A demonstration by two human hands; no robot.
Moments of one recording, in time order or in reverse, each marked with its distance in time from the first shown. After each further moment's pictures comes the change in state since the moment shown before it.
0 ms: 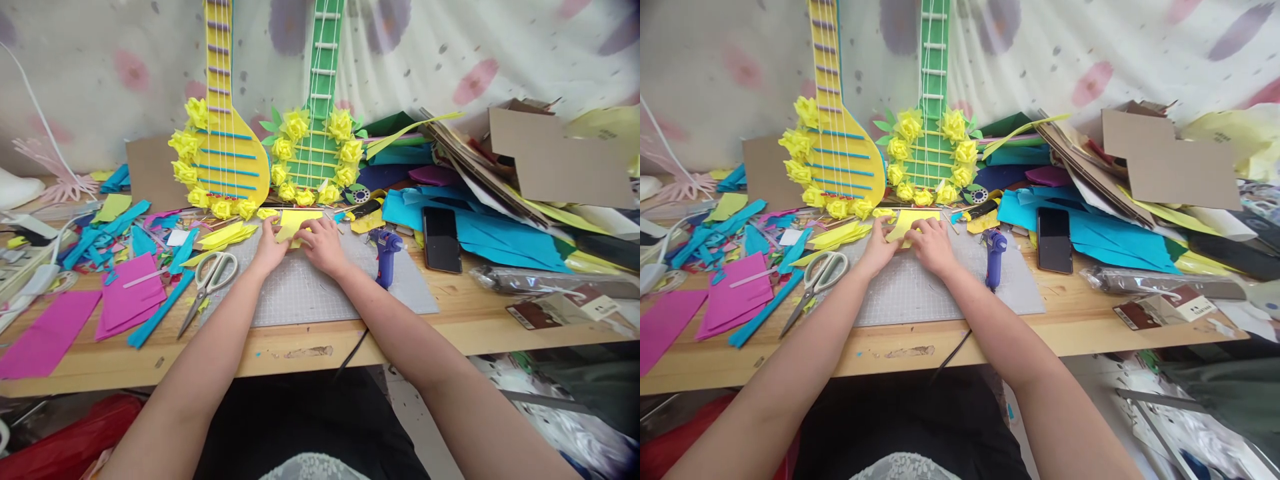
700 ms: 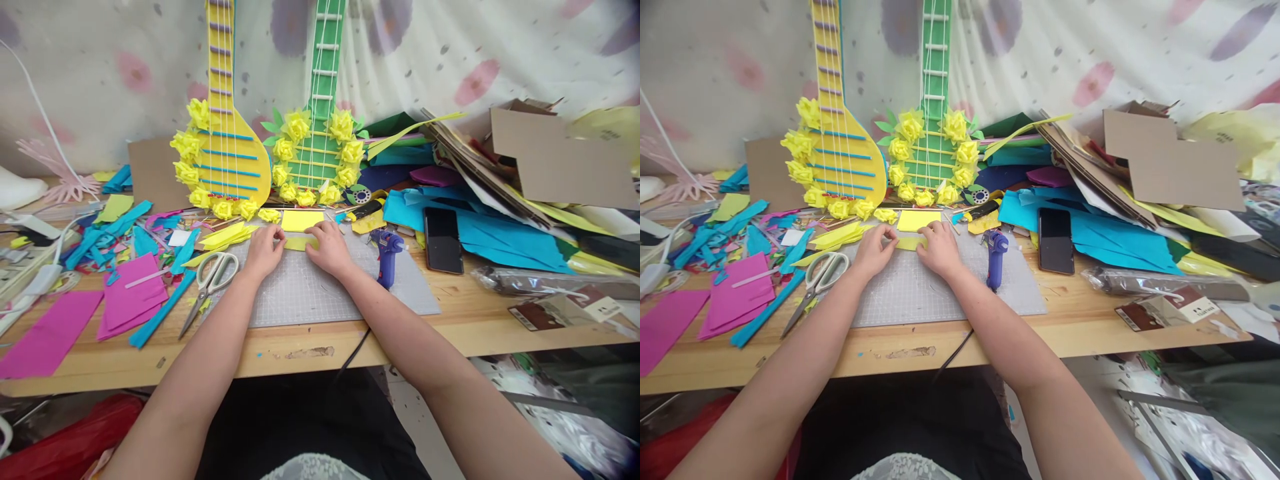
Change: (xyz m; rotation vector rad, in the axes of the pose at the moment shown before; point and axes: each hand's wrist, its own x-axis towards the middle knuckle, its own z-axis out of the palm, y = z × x) left_hand -0.010 0.004 -0.027 0.693 0.006 0.395; right_hand -0.004 0.004 0.006 0.105 0.020 0.229
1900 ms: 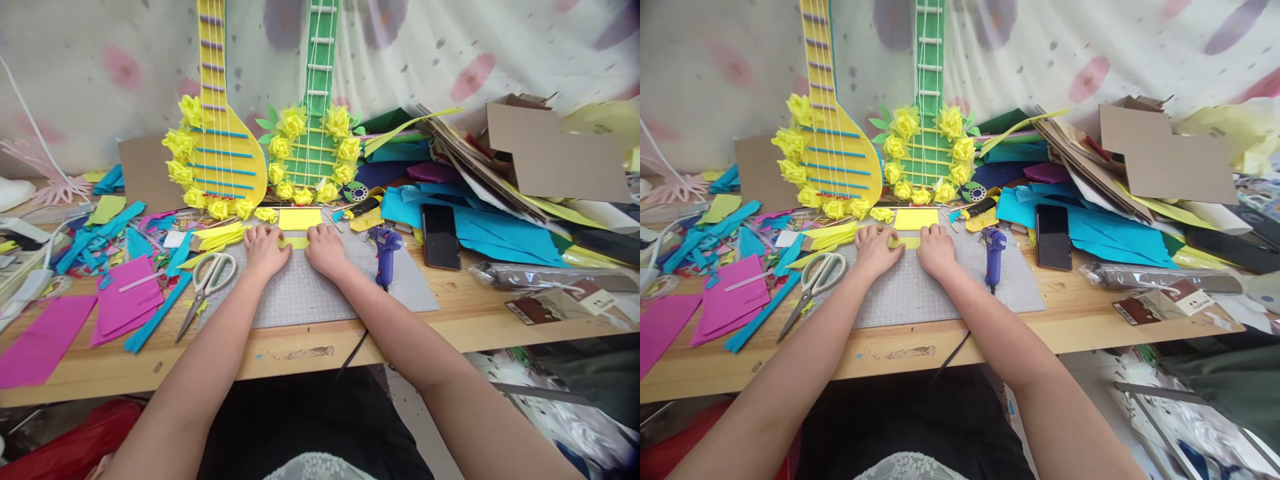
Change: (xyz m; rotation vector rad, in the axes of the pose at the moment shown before) left_hand 0.000 0.010 0.013 0.347 -0.025 -0.142; right_hand 0.000 -0.014 0.001 -0.290 -0.175 0.163
